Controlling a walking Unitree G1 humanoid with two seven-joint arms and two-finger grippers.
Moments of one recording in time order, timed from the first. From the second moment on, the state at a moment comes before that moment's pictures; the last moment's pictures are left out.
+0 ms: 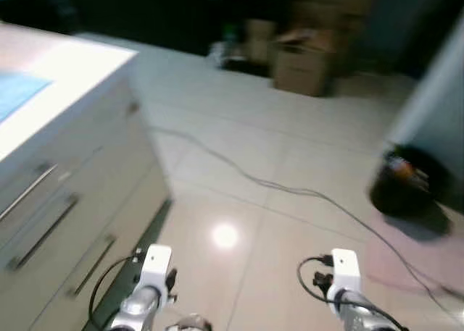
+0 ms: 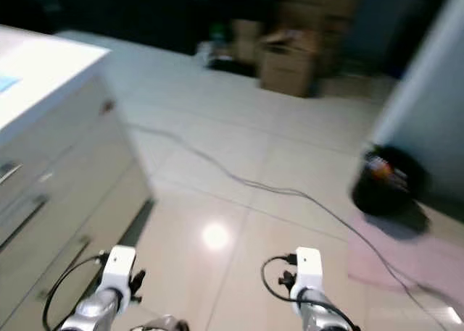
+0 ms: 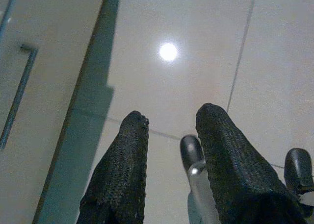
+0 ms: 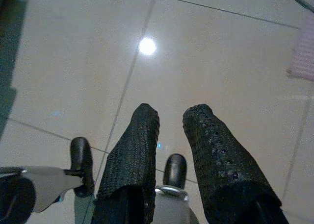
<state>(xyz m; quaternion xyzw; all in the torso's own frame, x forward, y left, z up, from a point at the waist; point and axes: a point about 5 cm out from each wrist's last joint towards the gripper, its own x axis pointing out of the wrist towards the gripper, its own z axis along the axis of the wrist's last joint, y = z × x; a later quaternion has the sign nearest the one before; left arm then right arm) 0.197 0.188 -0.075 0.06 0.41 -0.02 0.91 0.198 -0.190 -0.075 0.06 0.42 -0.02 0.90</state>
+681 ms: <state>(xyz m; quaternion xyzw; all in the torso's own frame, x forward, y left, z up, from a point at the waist) 0.189 0.183 -0.079 0.06 0.42 -0.03 0.90 0.191 -0.194 -0.078 0.06 0.43 -0.01 0.90</state>
